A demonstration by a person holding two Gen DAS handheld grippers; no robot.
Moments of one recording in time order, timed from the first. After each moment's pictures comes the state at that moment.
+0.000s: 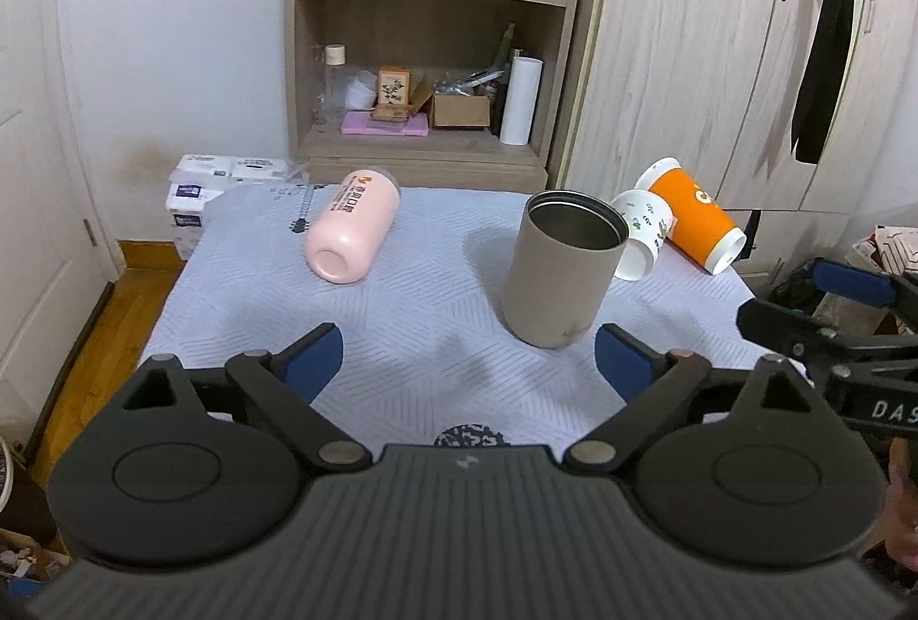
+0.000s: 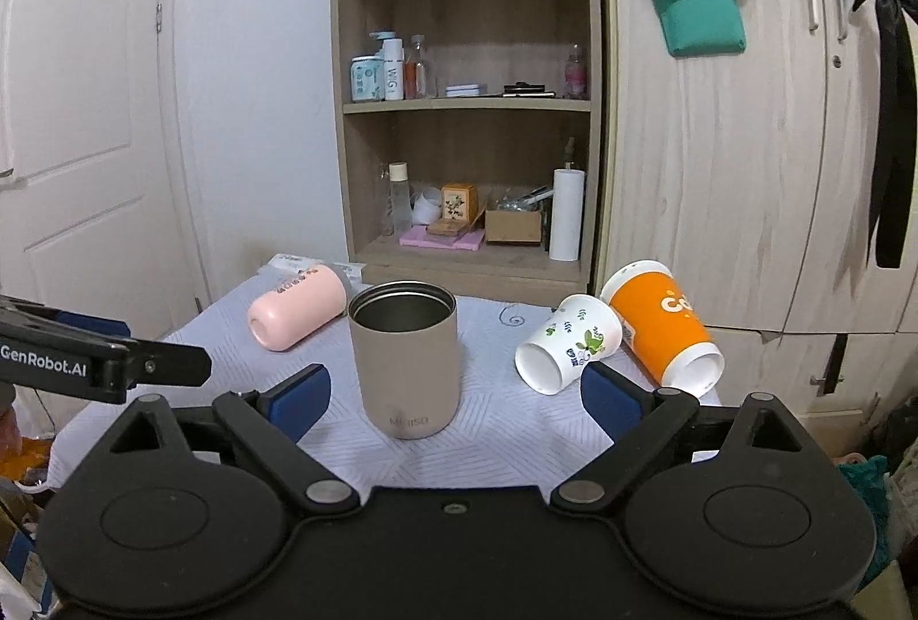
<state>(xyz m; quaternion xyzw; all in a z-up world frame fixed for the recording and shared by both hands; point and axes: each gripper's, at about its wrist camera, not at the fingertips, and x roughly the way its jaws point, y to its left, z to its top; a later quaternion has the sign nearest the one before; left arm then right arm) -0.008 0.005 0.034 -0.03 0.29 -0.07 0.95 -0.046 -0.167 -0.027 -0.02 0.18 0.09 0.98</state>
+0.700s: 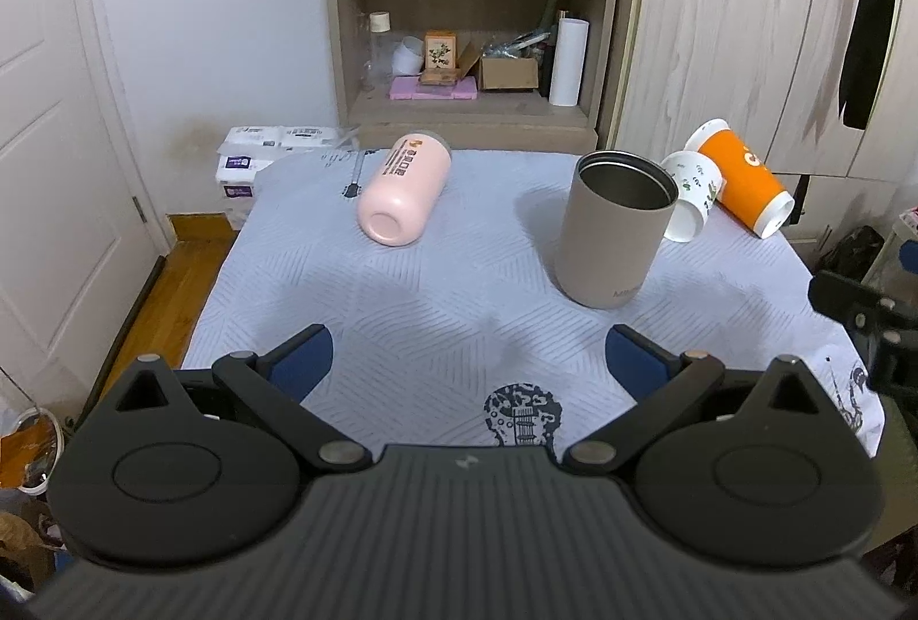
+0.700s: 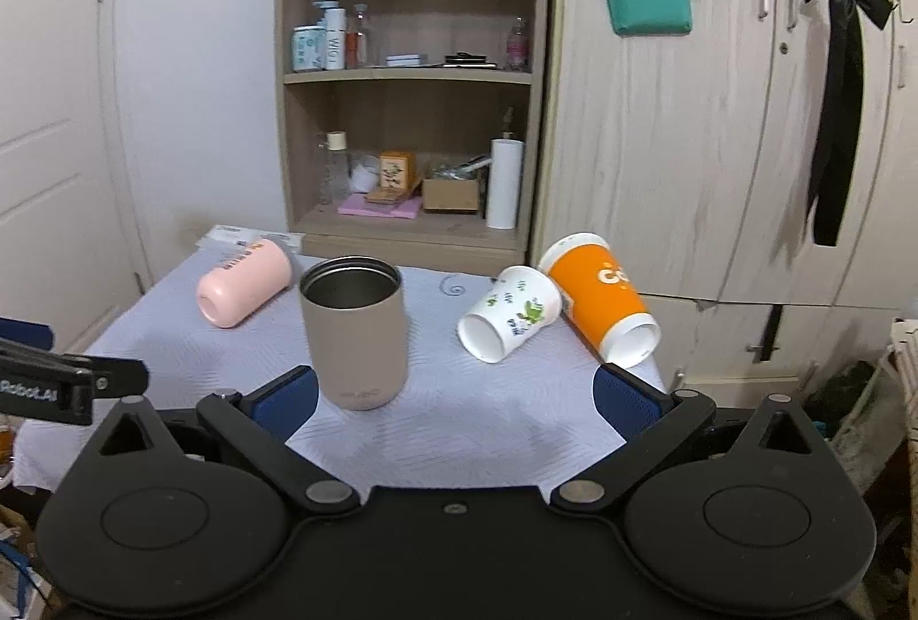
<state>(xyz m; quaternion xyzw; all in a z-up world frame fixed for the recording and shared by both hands) -0.010 0.004 0.035 0.00 0.34 -0.02 0.94 -0.048 -0.159 -0.017 -0.04 0.22 0.00 0.97</state>
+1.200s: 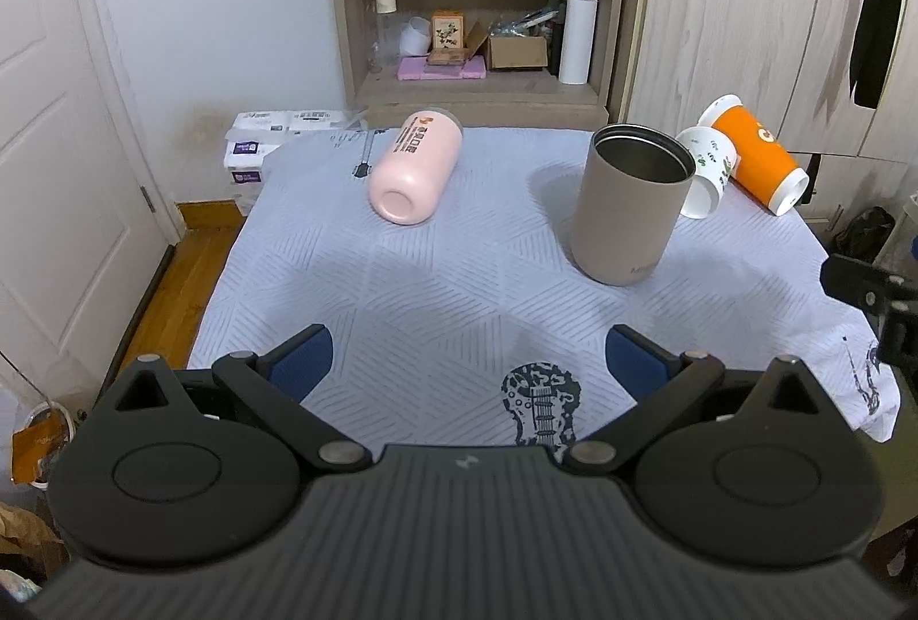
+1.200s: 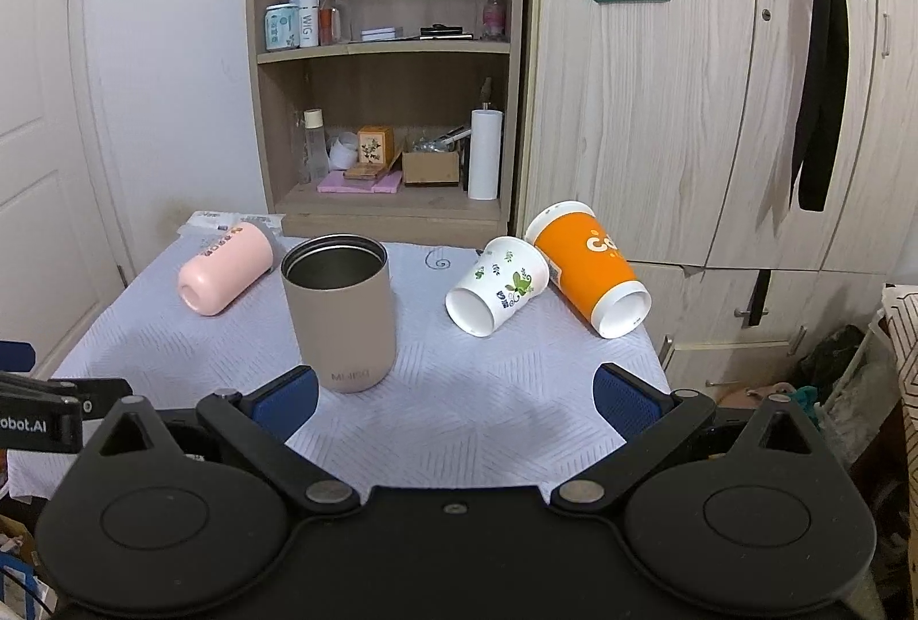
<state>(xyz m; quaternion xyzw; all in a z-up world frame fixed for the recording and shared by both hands) -0.008 0.006 0.028 0.01 0.36 -0.01 0.93 -0.045 -0.156 -0.022 -0.02 0.25 -0.02 0.97</state>
